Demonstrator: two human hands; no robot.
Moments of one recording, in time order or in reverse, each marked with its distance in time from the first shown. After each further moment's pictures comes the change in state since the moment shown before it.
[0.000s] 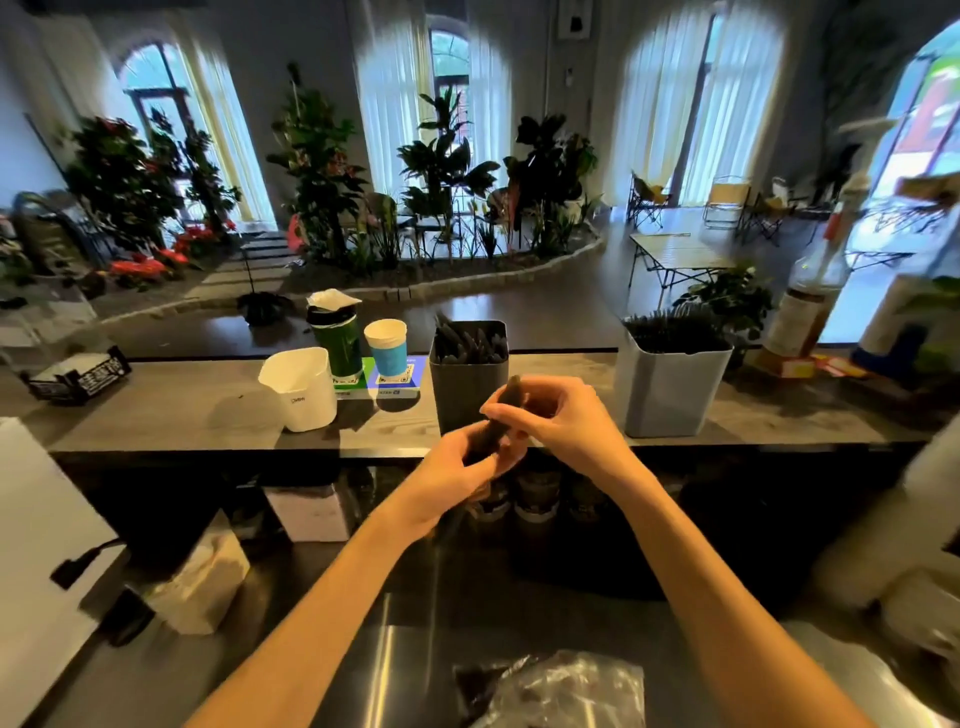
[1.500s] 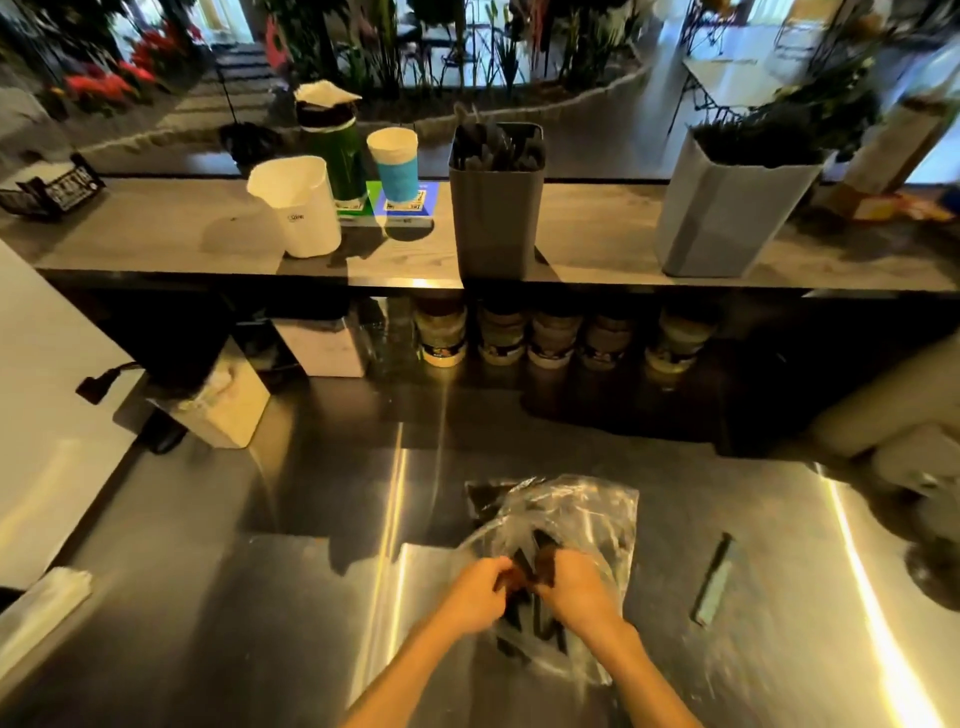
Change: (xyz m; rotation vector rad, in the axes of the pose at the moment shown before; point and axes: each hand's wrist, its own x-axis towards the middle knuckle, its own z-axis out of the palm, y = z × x) left_hand -0.158 -0.251 0.126 0.370 -0.197 -0.559; right_hand -0.274 0.209 0.164 -0.520 -0.500 0.847
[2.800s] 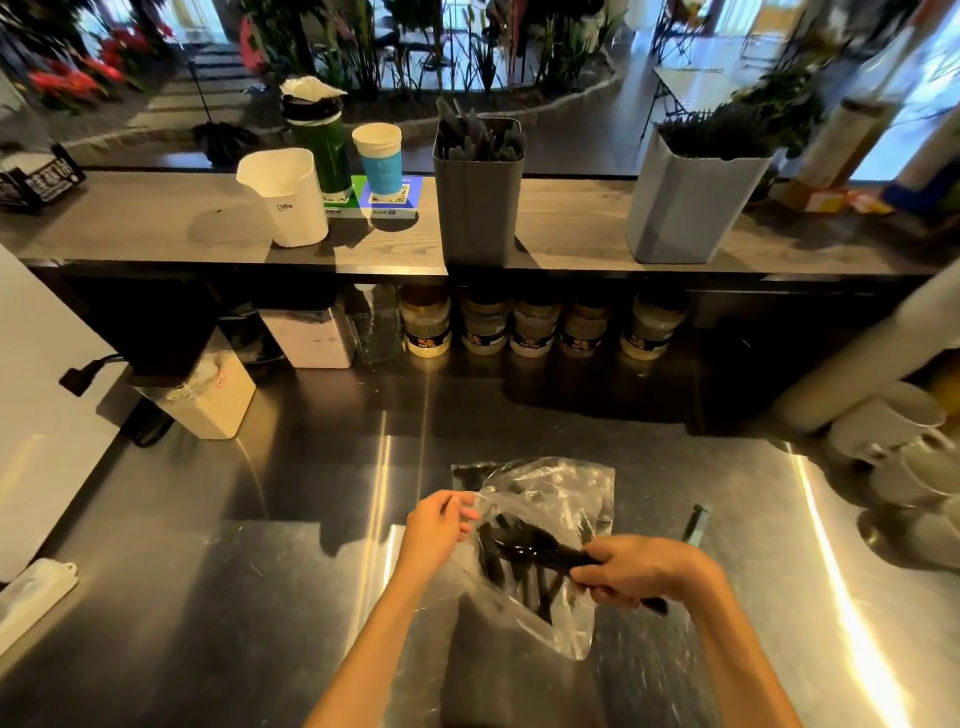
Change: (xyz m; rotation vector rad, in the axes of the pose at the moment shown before) left_hand -0.015 0.006 -0.031 -0.550 0.413 -0.069; right_hand -0.092 0.003 -0.118 0.168 -0.520 -0.010
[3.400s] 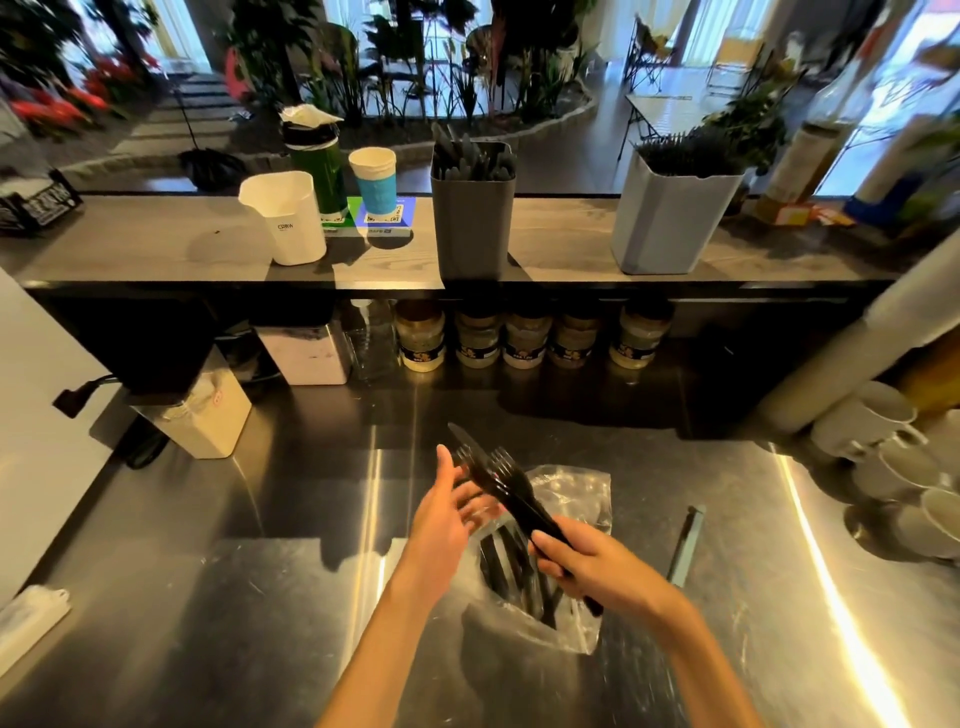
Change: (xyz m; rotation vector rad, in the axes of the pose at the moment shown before) left_hand -0.043 0.063 -0.007 -0.743 -0.201 -0.074; right_hand -0.003 -0.023 0.048 0.478 0.241 -0.454
